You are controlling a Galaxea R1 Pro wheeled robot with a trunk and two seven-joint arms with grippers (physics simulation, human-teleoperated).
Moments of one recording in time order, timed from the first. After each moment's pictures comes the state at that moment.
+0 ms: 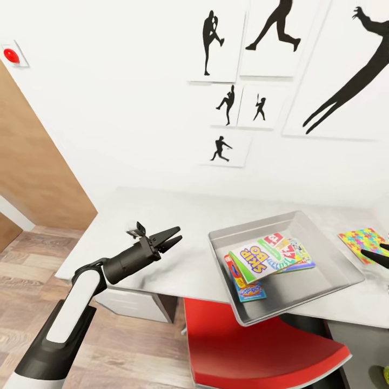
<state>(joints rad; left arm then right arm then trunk) -0.47 0.11 -0.17 -1.60 1.28 0.82 -0.43 -0.39 -0.52 -0.83 -1.56 0.06 0.76 1.37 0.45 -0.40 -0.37</state>
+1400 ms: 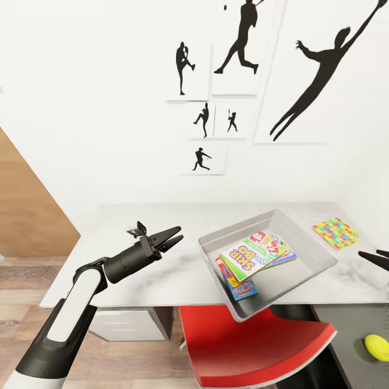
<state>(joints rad) -0.48 0.11 -0.18 -1.60 1.28 0.82 -0.44 -0.39 -0.51 -0.82 -1.58 0.08 0.90 1.37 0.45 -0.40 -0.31</state>
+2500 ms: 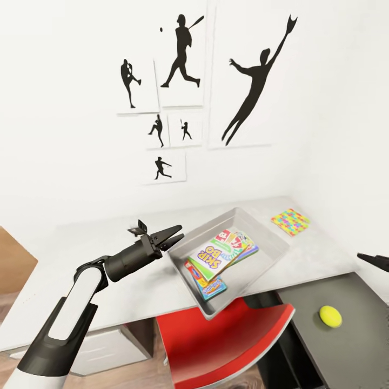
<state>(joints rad) -0.49 0.11 -0.18 -1.60 1.28 0.82 -0.43 -0.39 -0.51 -0.81 -1.57 0.13 0.99 1.37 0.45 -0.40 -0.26</state>
